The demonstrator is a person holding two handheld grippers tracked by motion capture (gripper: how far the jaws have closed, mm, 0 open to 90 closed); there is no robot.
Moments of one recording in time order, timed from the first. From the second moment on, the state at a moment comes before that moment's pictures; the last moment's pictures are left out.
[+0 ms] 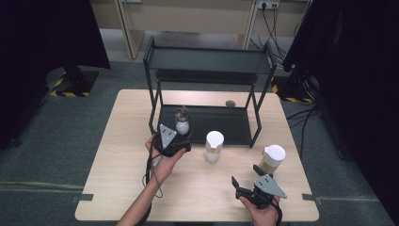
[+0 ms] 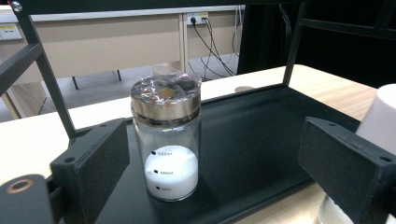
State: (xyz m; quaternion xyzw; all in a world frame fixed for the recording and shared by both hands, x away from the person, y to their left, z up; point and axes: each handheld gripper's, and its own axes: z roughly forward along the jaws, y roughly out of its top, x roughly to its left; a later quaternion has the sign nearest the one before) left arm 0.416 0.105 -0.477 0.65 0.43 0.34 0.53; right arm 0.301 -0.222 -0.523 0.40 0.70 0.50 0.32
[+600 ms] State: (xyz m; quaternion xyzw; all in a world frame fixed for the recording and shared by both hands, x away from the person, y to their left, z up) left arm 0.395 0.104 -0.476 0.66 0.42 0.33 0.53; right arm 0.301 -0.222 -0.523 0.40 0.70 0.50 0.32
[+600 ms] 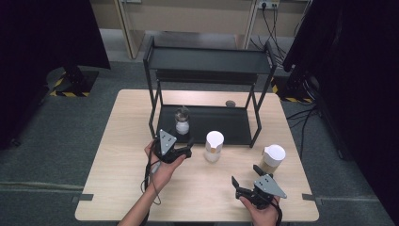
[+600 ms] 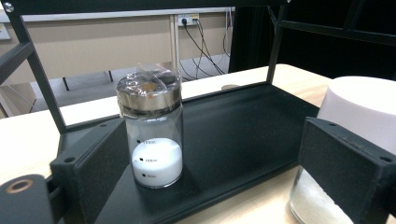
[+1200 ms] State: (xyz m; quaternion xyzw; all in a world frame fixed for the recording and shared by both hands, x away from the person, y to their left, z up) left arm 0.370 0.112 -0.478 0.66 0.41 0.32 0.54; right arm 0.301 -0.222 -0.523 0.40 0.70 0.50 0.32
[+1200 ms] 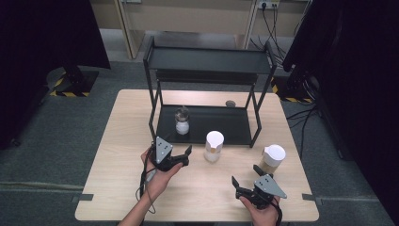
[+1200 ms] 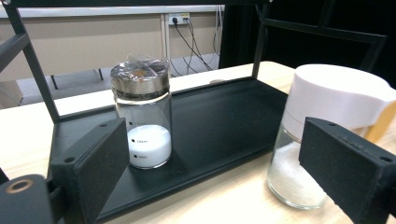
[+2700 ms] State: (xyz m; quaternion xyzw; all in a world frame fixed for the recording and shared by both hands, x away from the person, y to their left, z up) left arm 0.316 0.118 -0.501 0.67 0.40 0.27 0.56; right arm 0.300 -0.222 -0.523 0.40 0.70 0.50 0.32
